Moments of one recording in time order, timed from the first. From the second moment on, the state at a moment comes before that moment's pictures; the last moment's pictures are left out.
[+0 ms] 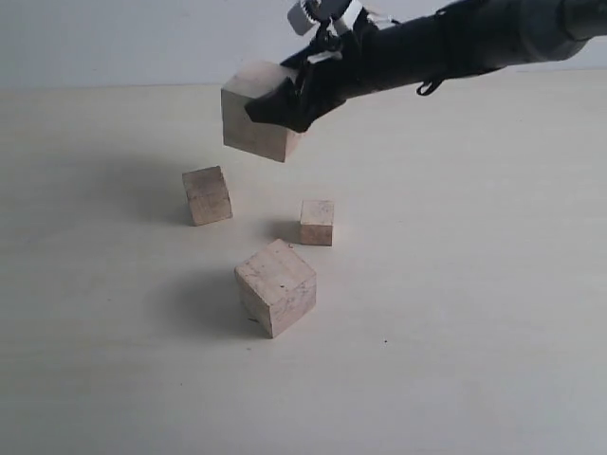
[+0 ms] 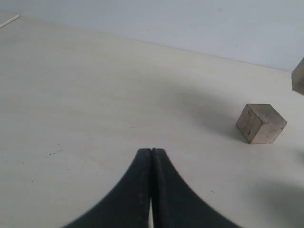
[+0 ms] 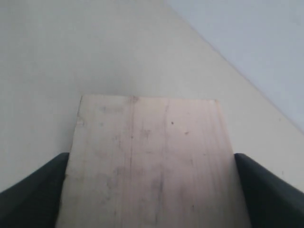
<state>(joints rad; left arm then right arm) 0.02 0.01 0.00 -0.09 0.39 -0.09 0.48 2.14 -1.50 1.49 0.74 -1.92</state>
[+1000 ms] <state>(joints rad) 0.02 0.01 0.00 -0.09 0.39 -0.09 0.78 2.36 -1.82 1.32 0.86 -1.94</state>
